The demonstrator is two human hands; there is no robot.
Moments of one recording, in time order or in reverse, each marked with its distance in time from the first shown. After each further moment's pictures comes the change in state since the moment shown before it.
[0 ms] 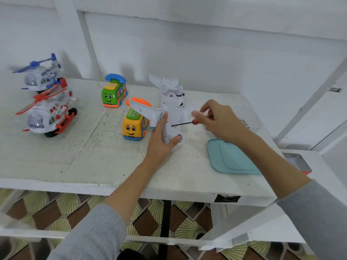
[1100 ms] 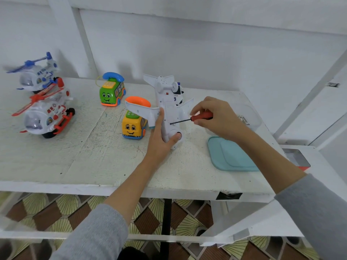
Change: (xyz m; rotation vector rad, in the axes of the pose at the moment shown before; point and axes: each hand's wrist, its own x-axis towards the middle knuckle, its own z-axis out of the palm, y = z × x) left_hand 0.003 -0.003 -0.002 -0.064 -0.012 -0.014; right_hand 0.004 0.002 0.005 0.006 0.043 -0.125
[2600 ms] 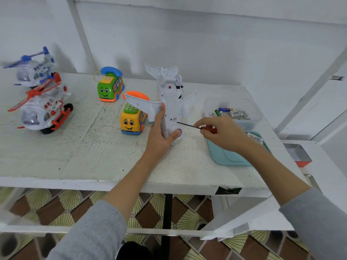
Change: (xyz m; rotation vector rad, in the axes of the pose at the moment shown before) left_hand -0.003 0.001 0.003 -0.034 -0.011 0.021; right_hand -0.031 0.032 0.014 -0.206 -0.121 0.017
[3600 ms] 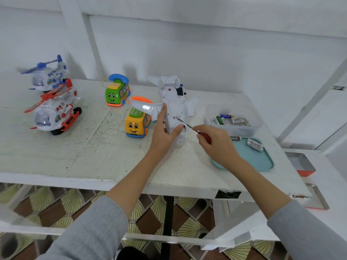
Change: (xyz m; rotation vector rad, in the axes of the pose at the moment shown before) left_hand 0.007 0.030 0.004 -0.077 0.057 -0.053; right_hand -0.012 -0.006 0.031 0.085 0.254 -0.071
